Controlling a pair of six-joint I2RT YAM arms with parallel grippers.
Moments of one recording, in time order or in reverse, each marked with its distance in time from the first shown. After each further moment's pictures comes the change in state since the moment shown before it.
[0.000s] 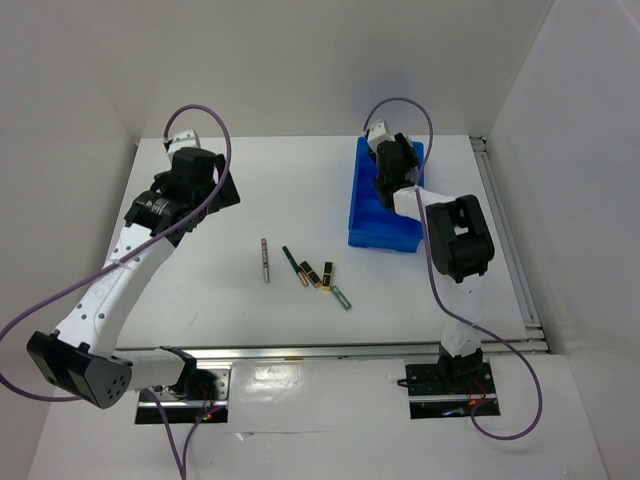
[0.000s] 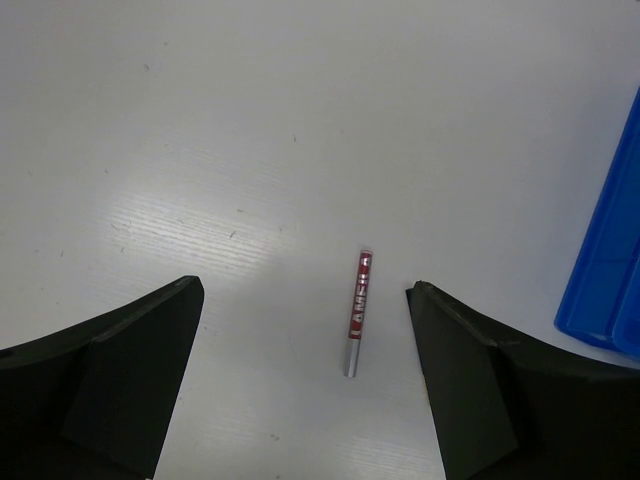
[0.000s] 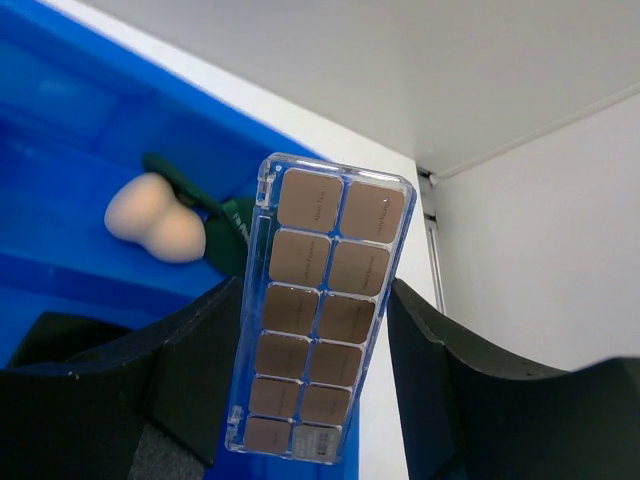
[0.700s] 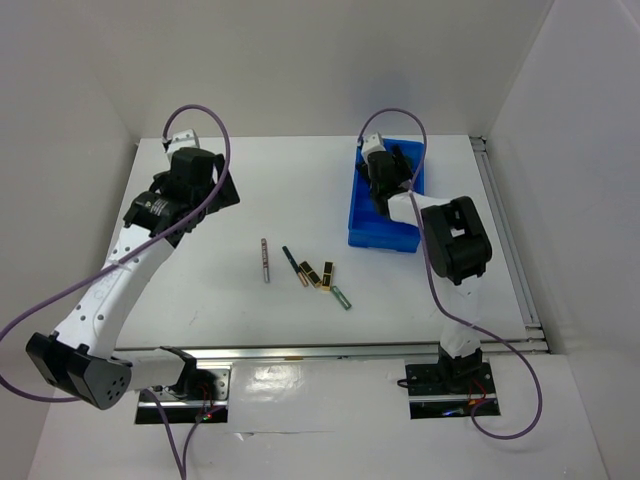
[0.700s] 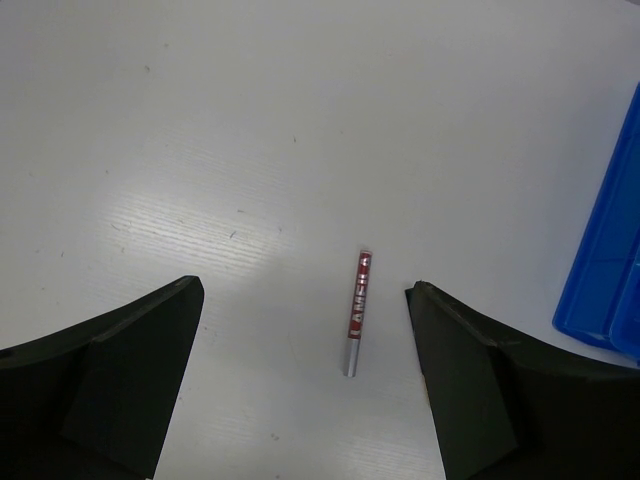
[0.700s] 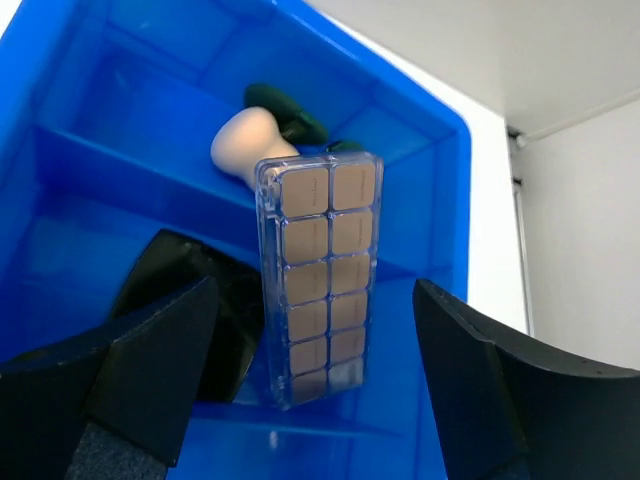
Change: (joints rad) left arm 0.000 -0.005 0.001 0.000 0.000 0.000; right arm 0.045 -0.009 -0.065 -0.097 -0.031 0.153
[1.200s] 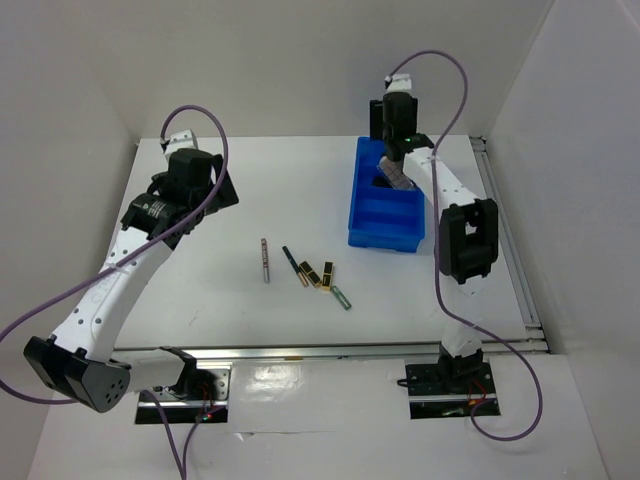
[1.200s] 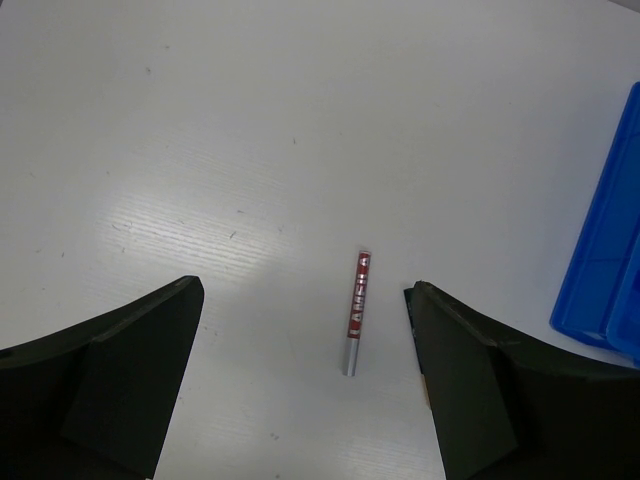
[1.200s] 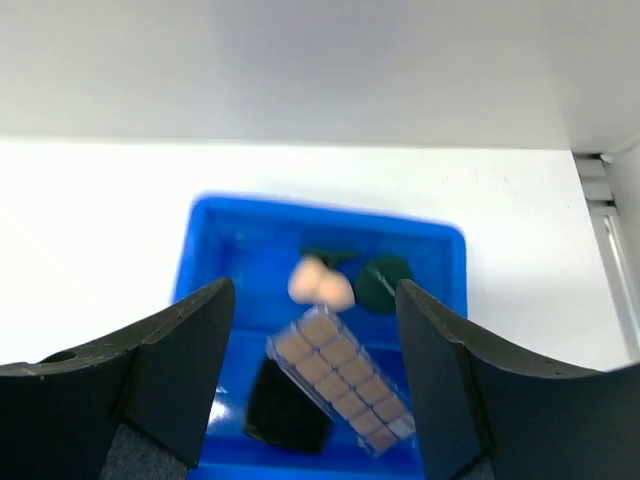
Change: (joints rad) left arm 0.000 -0.017 -0.005 0.000 0.000 0.000; right arm -0.052 -0.010 0.492 -0.514 -0.151 0.431
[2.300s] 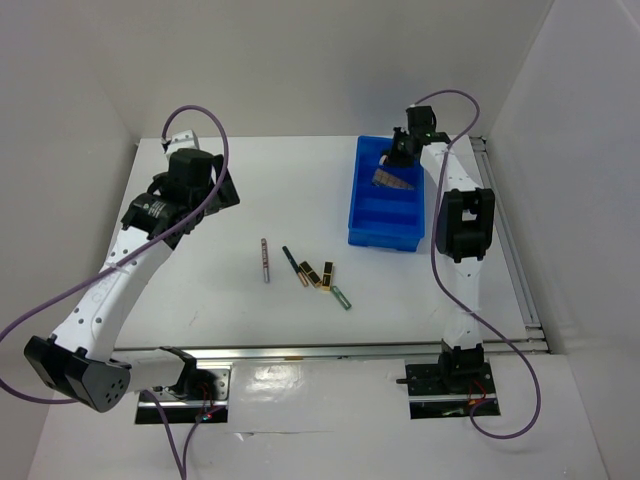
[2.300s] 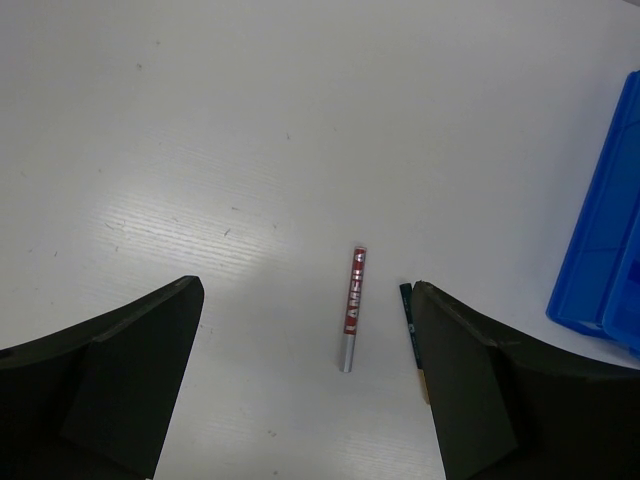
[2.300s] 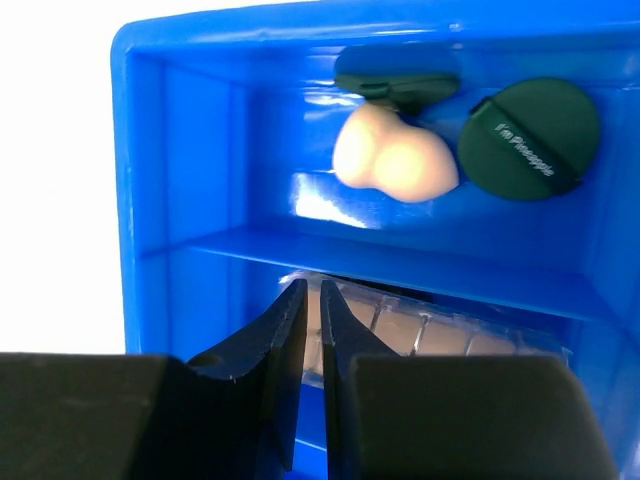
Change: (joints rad) left arm 0.000 0.002 0.000 0.000 0.018 0.001; right arm -0.195 0.276 0.296 -0.427 -0.547 0.397
